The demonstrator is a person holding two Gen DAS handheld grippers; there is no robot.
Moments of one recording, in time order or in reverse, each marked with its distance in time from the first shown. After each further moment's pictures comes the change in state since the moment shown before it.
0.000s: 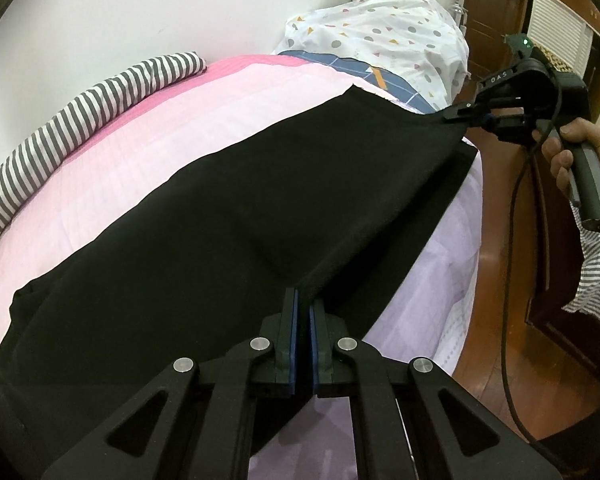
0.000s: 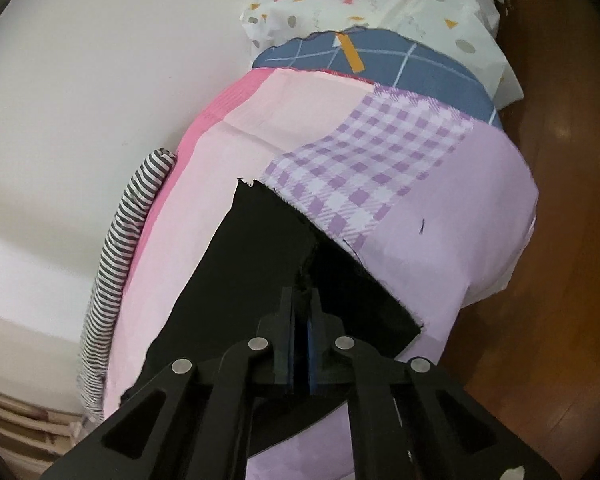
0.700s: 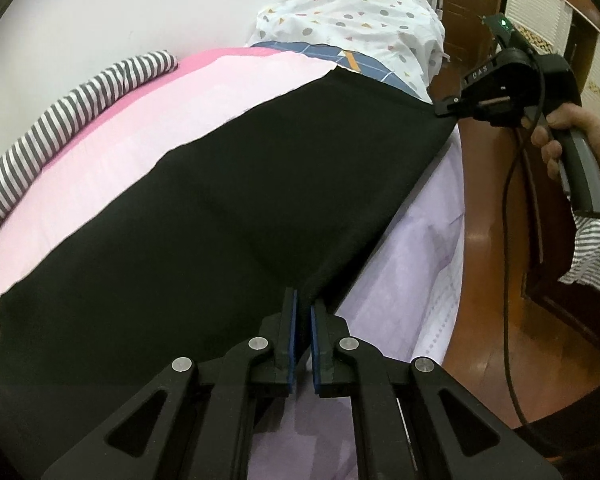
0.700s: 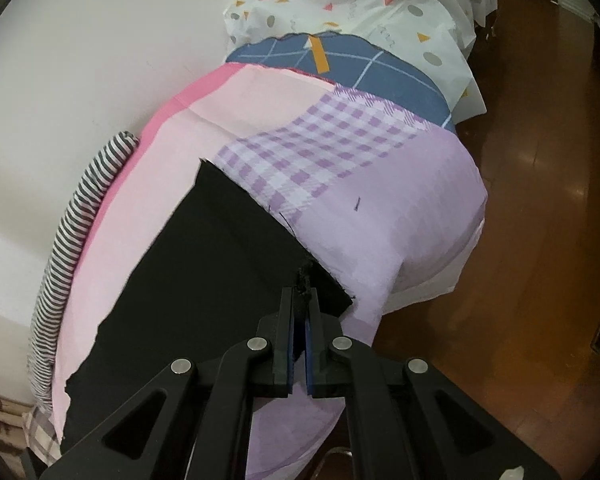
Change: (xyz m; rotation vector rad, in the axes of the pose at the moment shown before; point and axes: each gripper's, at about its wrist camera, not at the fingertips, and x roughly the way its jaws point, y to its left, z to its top) left arm 0.011 -0.014 -0.017 0.069 0.027 -0.047; right arm -0.001 -0.018 -0.021 -0.063 -0.014 -0.170
